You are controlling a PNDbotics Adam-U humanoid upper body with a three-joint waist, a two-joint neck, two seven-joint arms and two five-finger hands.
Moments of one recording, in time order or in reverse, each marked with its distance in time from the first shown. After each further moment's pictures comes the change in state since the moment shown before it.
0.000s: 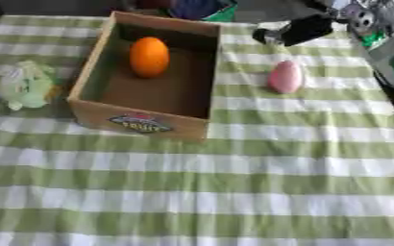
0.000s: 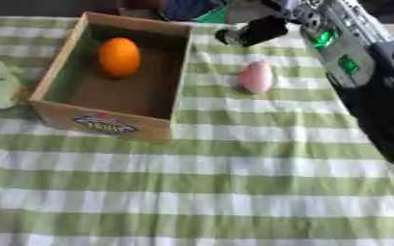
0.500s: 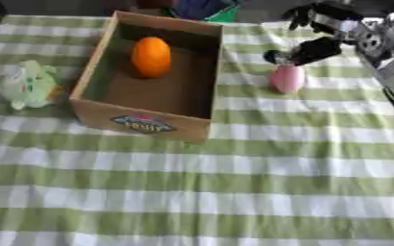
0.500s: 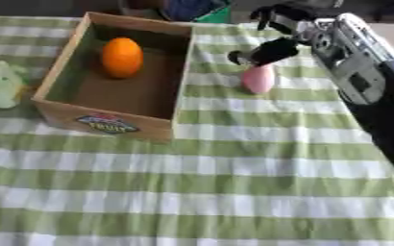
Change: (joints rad) left arm -0.001 0.000 0.000 0.000 0.000 0.000 0.000; right arm 0.066 -0.025 0.020 0.003 -0.032 0.005 0.027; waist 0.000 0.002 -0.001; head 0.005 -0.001
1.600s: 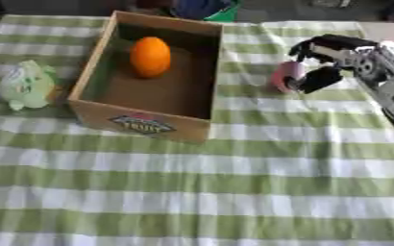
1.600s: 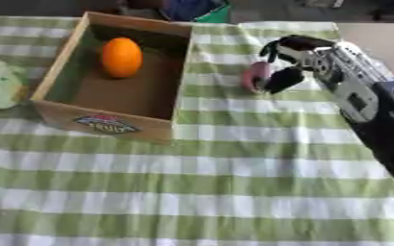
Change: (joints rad) left arm -0.001 0.000 0.000 0.000 0.000 0.000 0.000; right arm 0.039 0.000 0.016 0.092 0.056 -0.033 0.030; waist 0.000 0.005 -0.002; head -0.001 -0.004
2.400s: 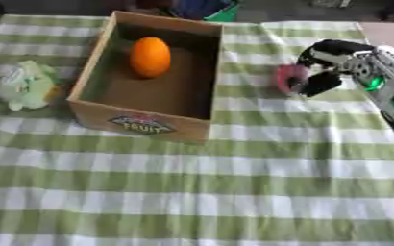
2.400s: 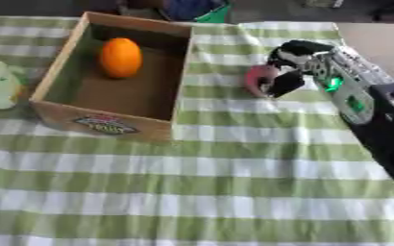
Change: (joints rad) left arm 0.000 -0.008 0.000 0.000 0.000 0.000 0.000; right arm -0.015 0.004 0.011 0.036 0.020 -0.010 -0.004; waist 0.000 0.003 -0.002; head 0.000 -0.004
